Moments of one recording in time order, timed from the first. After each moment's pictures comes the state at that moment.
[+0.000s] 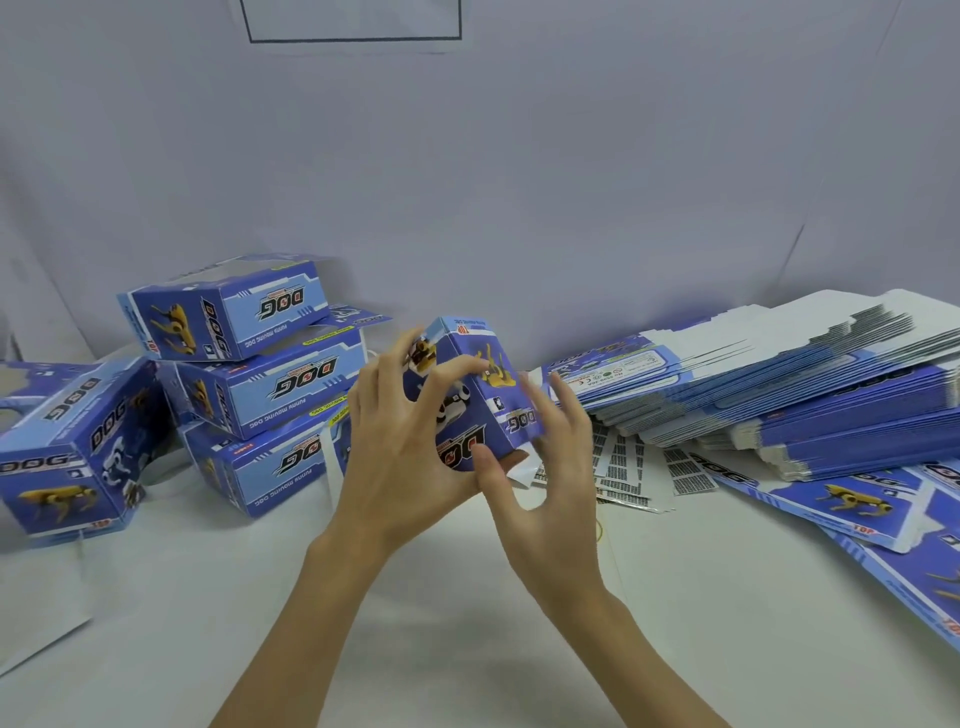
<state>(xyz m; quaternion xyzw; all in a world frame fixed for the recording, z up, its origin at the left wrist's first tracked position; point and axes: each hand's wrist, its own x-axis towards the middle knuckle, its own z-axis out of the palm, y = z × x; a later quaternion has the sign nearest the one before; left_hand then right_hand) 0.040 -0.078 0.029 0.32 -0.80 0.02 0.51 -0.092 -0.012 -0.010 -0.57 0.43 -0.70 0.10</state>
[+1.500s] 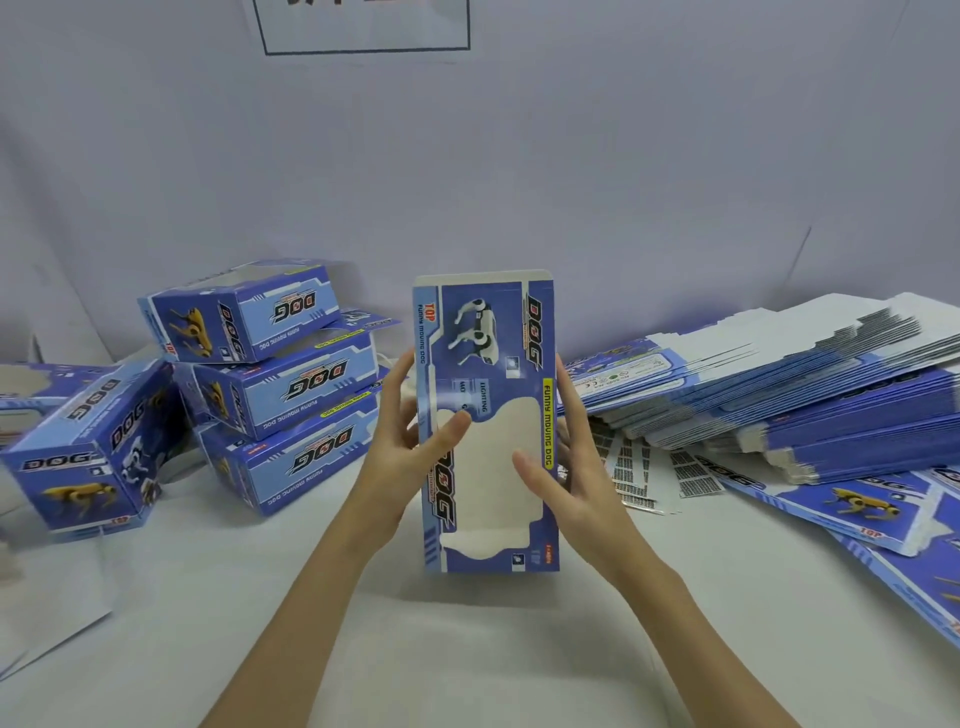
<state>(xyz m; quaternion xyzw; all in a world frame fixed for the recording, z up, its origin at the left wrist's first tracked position) 0.047 -0.101 0.009 0.31 -0.62 -0.50 0.52 -0.142 -0.021 -0.006 -0.61 0.41 -0.60 0.32</state>
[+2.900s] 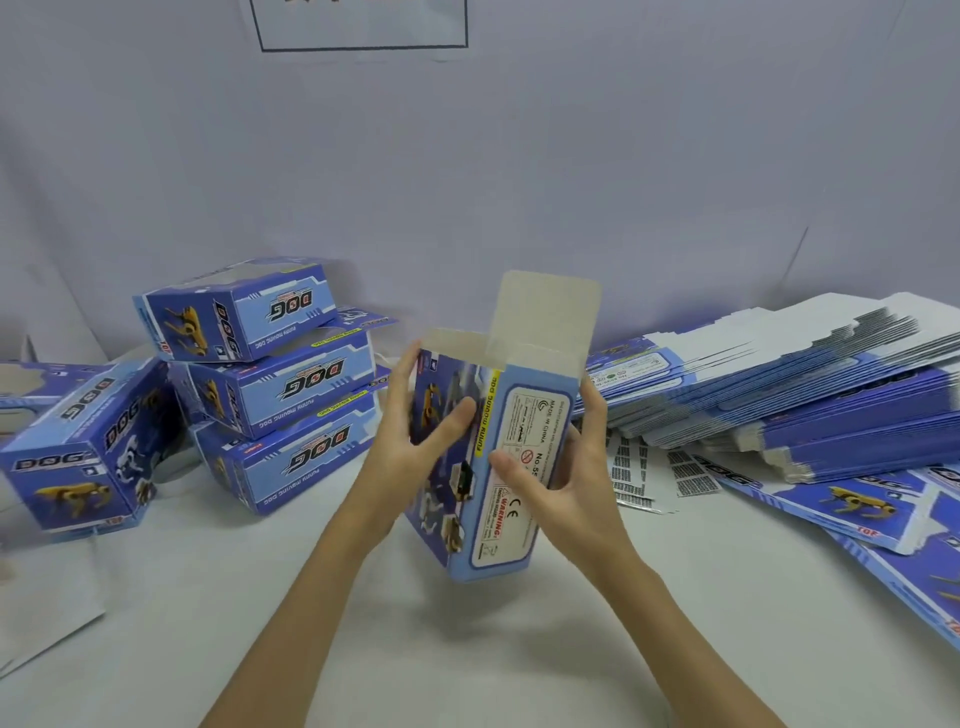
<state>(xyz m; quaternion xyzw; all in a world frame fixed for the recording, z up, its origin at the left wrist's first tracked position) 0.046 -0.092 0.021 0.30 -0.66 -0.45 0.52 -0.129 -0.024 -0.011 -0.58 0.42 -0.65 0.25</state>
